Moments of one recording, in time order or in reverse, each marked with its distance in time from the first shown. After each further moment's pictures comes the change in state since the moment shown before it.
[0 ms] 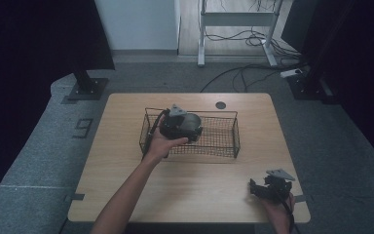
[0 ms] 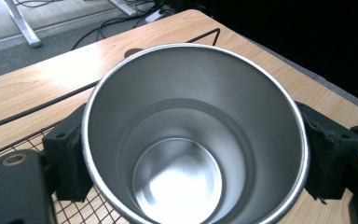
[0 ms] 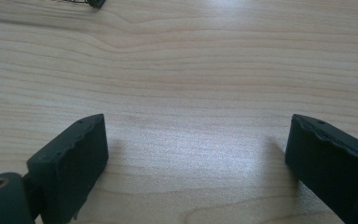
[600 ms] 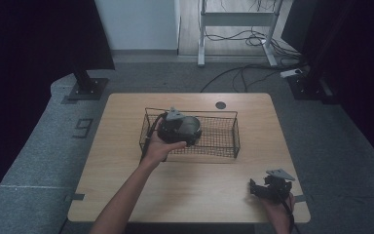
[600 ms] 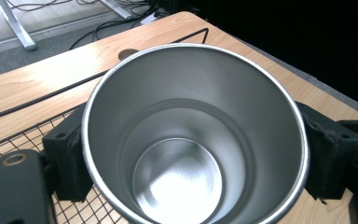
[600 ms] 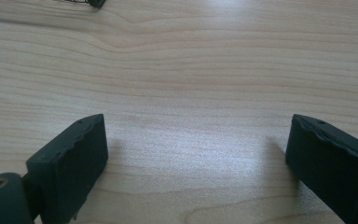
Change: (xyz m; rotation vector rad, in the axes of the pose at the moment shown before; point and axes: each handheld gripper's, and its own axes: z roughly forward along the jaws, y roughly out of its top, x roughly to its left) left arm -0.007 -0.006 -0.013 -0.014 -0.016 0.007; right arm 0.000 0.000 0.000 0.001 0.001 -0.001
